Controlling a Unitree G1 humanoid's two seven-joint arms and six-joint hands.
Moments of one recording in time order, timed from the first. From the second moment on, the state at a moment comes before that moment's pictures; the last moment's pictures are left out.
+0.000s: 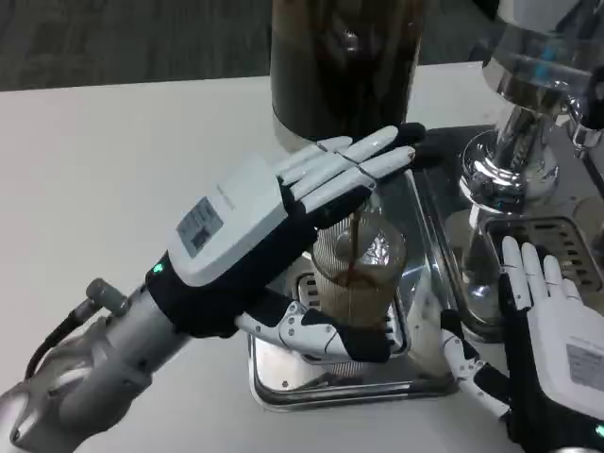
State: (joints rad) left arm -0.28 0.42 -0.13 0.39 0.61 -1.12 0.13; right arm 0.33 -0.21 0.30 -0.14 -0.90 0.14 -0.45
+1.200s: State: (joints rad) left arm -0.26 0.43 -0.17 0.36 0.64 -1.09 0.21; right arm 0.16 -0.28 0.24 0.08 -0.47 -0.21 -0.18
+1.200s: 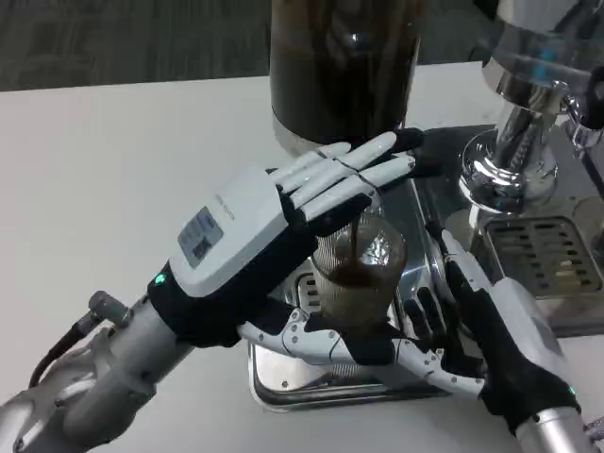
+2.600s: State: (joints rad) left arm -0.20 0.46 -0.15 0.30 0.64 -1.04 0.21; right arm 0.02 -0.23 0.24 0.20 -0.45 -0.24 -0.15
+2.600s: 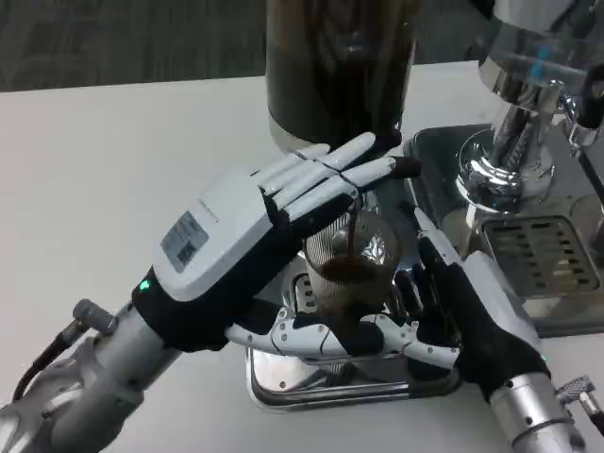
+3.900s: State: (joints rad) left arm -0.14 0.45 0.07 0.22 0.60 -0.98 0.33; right arm 0.02 -0.20 0.24 0.23 -0.44 -0.26 -0.14
